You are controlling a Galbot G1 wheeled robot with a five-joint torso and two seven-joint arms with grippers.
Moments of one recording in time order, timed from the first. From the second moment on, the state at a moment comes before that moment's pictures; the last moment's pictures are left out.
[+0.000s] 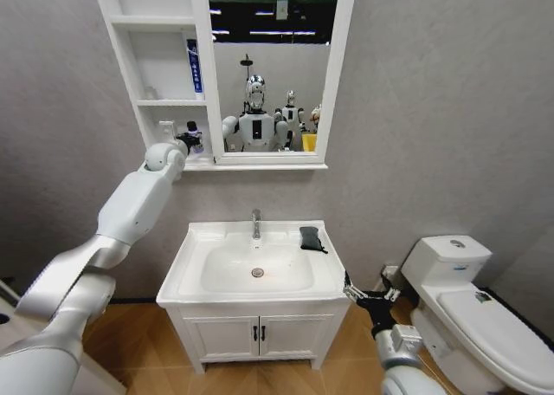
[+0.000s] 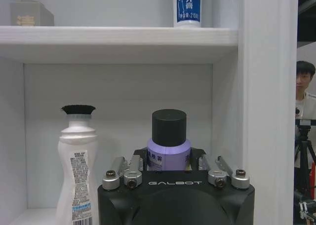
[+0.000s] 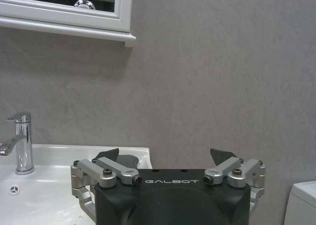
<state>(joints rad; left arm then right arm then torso) -0.15 -1.09 0.10 -1.04 -0.83 0.39 -0.23 -1.66 1.37 0.60 2.25 0.13 -0.16 0.20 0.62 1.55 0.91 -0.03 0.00</state>
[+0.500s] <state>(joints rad) -0.17 -1.17 0.07 -0.91 -0.72 0.34 -0.20 -1.64 1.35 0.61 2.21 0.15 -0.14 0.18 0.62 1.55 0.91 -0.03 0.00</state>
